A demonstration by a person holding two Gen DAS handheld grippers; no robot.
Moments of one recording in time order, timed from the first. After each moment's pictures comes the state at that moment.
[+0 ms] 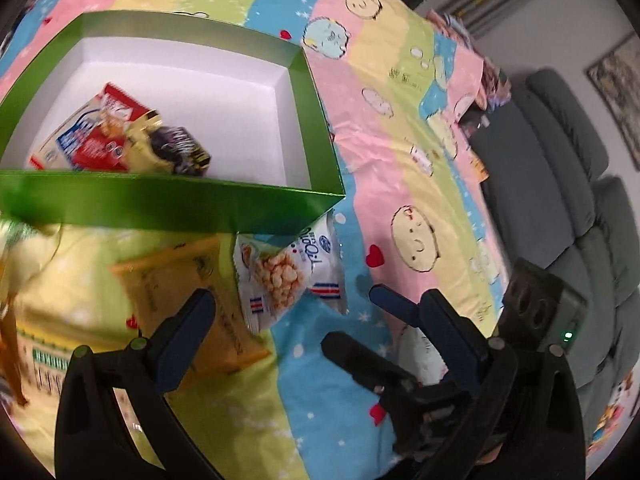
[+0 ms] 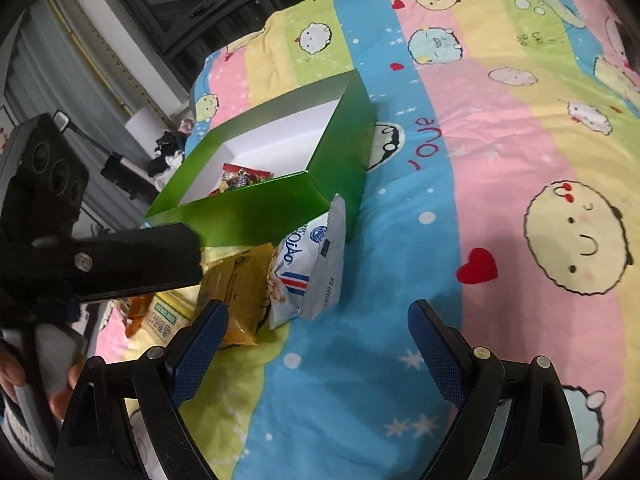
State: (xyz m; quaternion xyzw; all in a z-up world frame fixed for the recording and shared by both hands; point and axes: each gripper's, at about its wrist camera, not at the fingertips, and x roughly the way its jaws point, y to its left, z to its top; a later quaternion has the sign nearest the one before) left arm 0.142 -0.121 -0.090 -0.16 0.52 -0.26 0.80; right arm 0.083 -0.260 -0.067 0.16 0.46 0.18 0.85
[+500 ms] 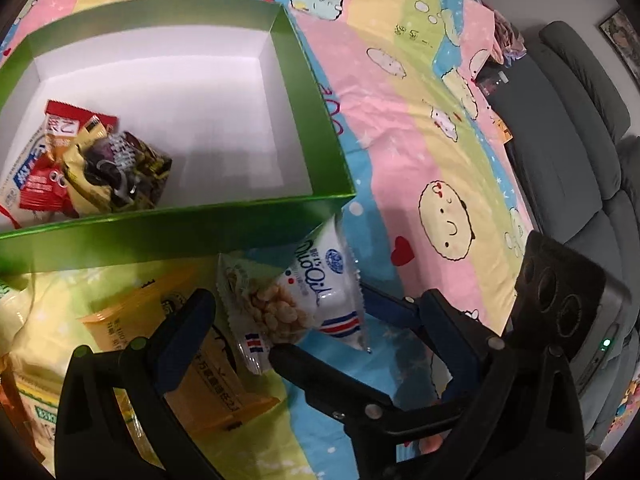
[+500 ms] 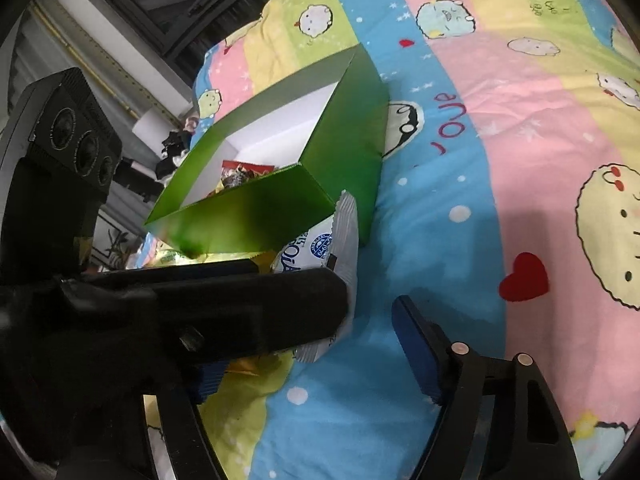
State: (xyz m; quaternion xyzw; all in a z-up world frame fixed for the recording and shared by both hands) left arm 0.173 -0.148 -0.122 -0.09 0.56 -0.26 0.78; right arm 0.110 -0.251 -0.092 0.19 0.48 0.21 0.83
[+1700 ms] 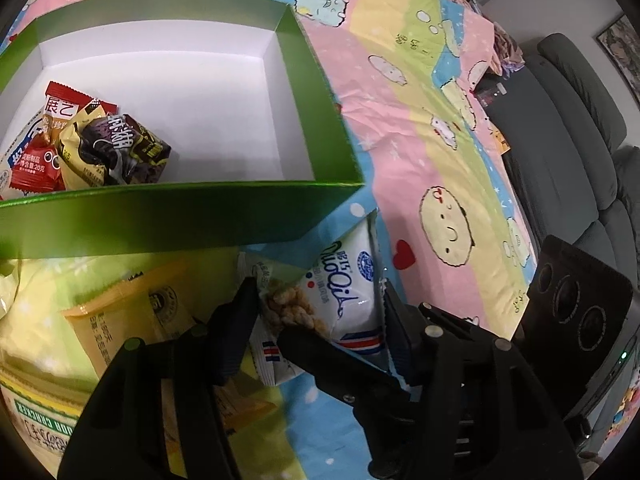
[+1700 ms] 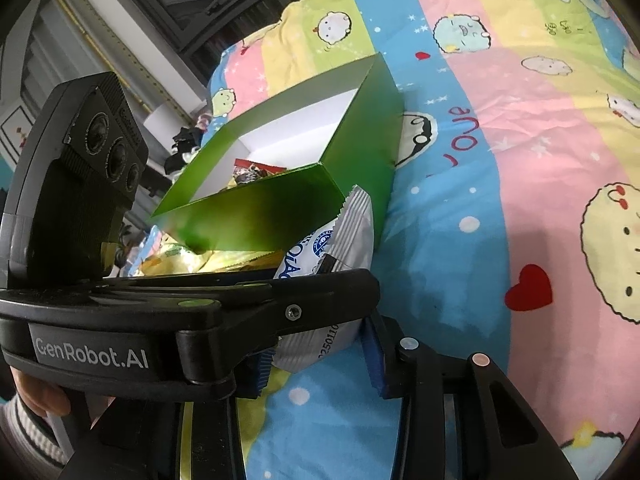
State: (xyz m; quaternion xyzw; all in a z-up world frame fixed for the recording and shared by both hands) left arm 0.163 -0.144 -0.126 -0.11 0.54 -0.27 0.79; right arm 0.102 -0.251 -0.087 0.17 0.45 0.23 0.85
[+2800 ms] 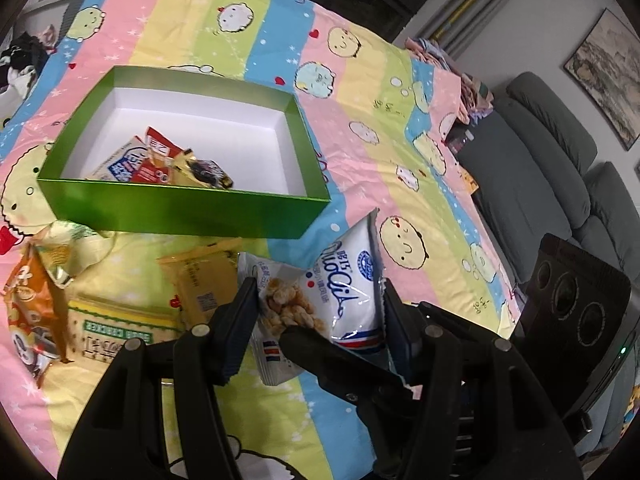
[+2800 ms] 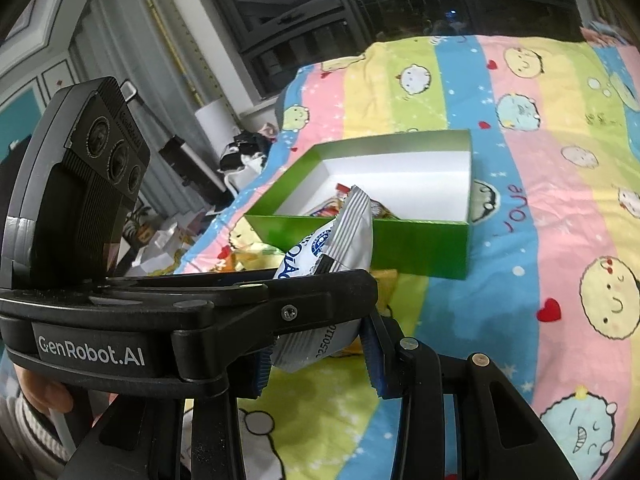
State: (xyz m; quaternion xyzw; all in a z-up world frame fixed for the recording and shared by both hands) left arm 0.089 -0.082 -0.060 -0.15 0.45 -0.26 0.84; right arm 0.049 -0.192 -0.011 0.10 0.39 0.27 0.88
